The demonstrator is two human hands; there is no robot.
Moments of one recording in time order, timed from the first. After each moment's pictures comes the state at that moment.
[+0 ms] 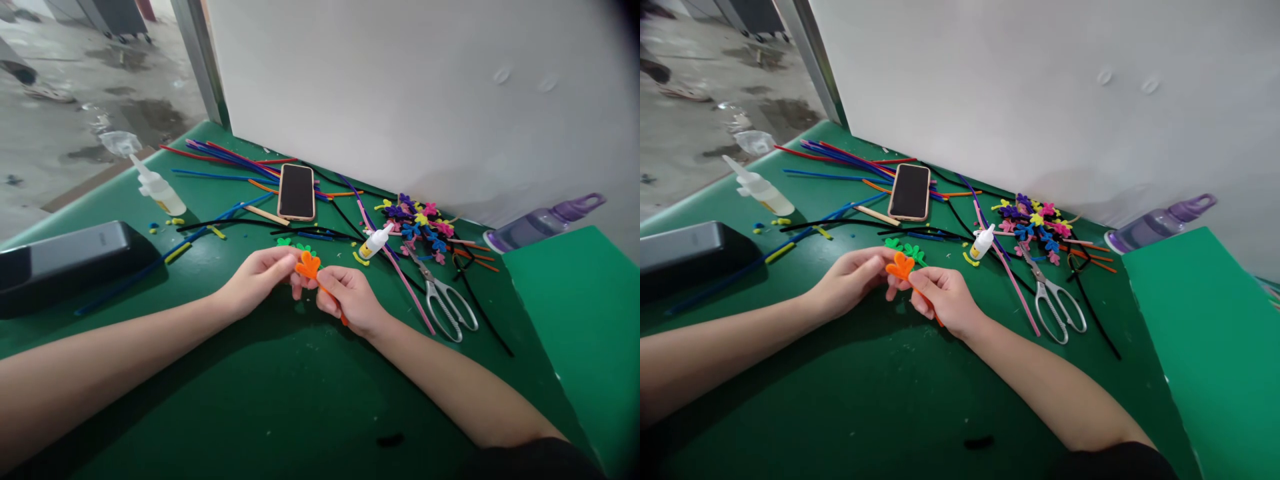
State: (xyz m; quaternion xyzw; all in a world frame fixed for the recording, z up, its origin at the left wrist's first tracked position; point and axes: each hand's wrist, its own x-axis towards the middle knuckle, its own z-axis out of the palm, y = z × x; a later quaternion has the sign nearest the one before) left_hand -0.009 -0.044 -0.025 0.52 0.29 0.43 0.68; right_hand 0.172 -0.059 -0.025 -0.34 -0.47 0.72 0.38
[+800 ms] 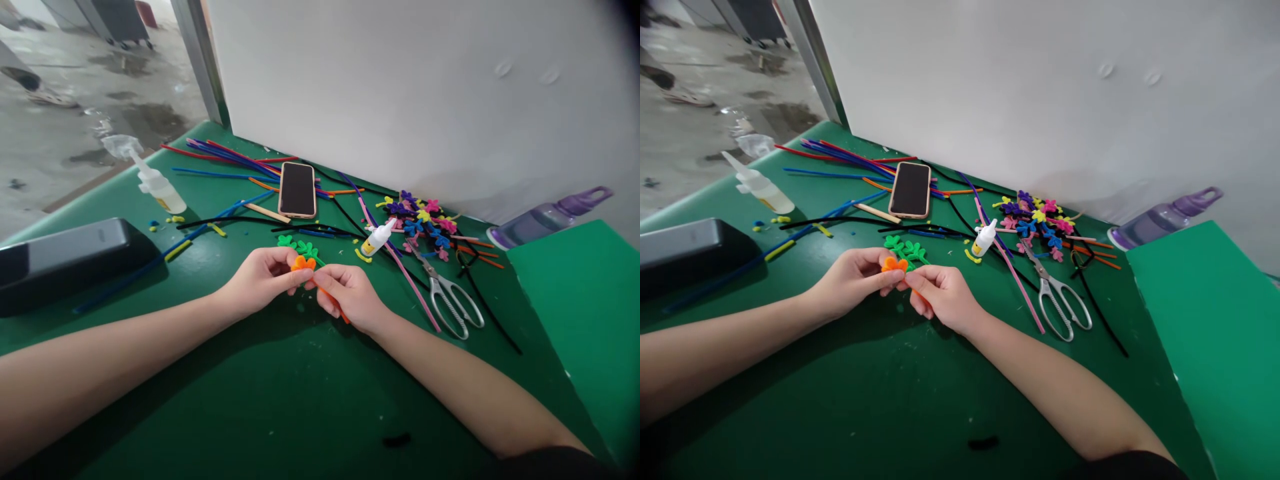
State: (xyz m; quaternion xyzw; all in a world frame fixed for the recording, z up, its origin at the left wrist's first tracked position) left_hand -0.008 -0.049 -0.026 0.55 0.38 0.40 0.63; right_hand 0.172 -0.061 -0.022 -0.39 -0.54 0.67 0.33
